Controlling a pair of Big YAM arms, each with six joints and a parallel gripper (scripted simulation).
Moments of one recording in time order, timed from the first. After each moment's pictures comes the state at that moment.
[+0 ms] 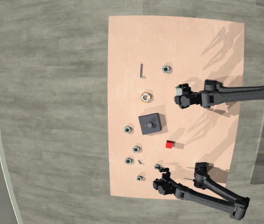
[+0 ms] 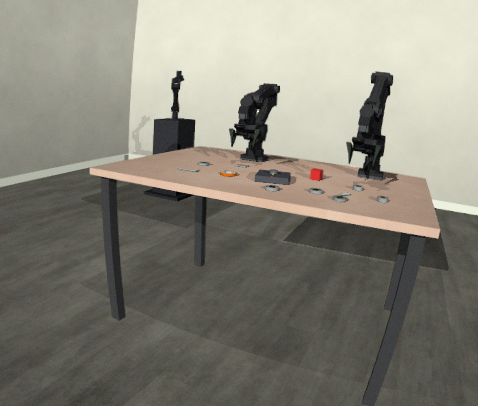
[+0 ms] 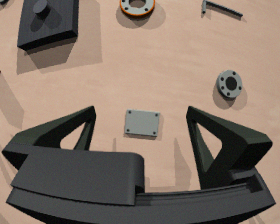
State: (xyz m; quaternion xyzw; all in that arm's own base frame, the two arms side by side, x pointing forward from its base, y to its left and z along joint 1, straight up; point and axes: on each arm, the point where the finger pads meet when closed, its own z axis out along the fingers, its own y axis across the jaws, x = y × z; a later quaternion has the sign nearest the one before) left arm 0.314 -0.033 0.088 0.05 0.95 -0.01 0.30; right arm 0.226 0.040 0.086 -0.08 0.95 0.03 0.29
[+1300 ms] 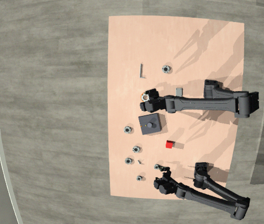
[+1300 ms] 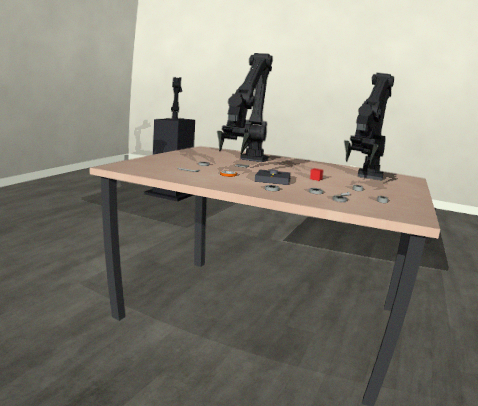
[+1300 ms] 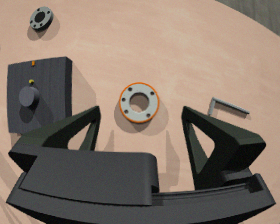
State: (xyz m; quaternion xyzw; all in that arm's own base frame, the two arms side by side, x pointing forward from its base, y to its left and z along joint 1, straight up) left arm 0.314 -0.045 0.092 0.07 0.95 -0.03 0.32; right arm 0.408 0.078 0.086 -0.13 0.95 0.01 0.29
